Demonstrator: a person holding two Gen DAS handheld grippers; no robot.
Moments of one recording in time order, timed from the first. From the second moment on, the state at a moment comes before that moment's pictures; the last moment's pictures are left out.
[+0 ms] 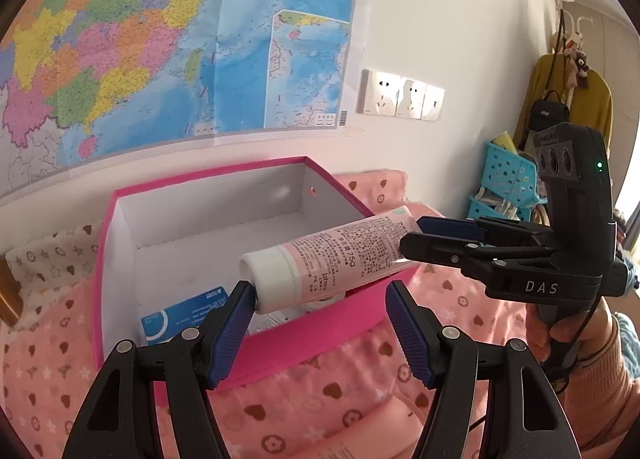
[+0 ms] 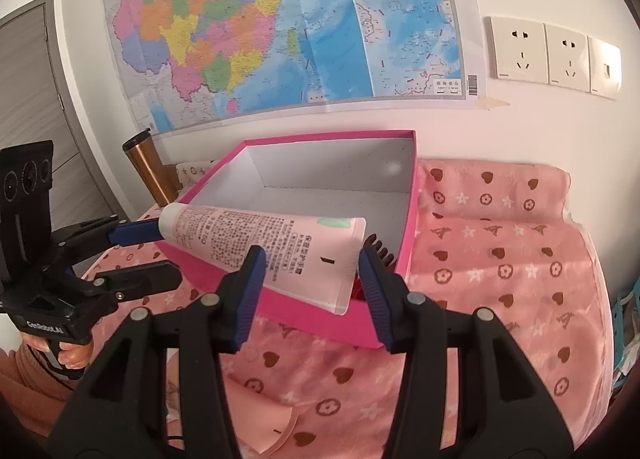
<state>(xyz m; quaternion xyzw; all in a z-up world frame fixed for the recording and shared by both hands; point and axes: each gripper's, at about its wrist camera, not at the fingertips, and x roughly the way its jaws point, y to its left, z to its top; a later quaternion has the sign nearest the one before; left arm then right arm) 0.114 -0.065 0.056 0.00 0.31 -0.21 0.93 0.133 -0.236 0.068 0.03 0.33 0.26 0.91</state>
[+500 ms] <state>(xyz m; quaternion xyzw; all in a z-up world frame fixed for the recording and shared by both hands) 0.154 -0.069 0.044 0.00 0.34 -0.20 0.92 0.171 -0.231 0.054 0.01 0.36 0.24 0.90</state>
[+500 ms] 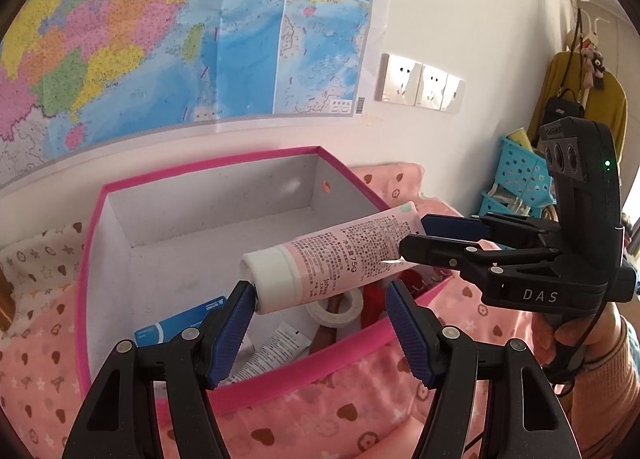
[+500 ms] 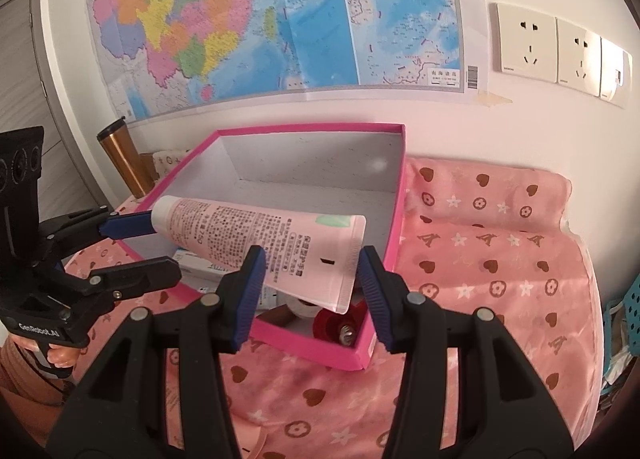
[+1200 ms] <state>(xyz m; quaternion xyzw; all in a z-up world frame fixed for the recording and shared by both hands) 0.194 -0.066 0.012 -0.02 0.39 -0.19 0.90 0.188 -0.220 0.042 -0.02 0.38 0.22 0.90</state>
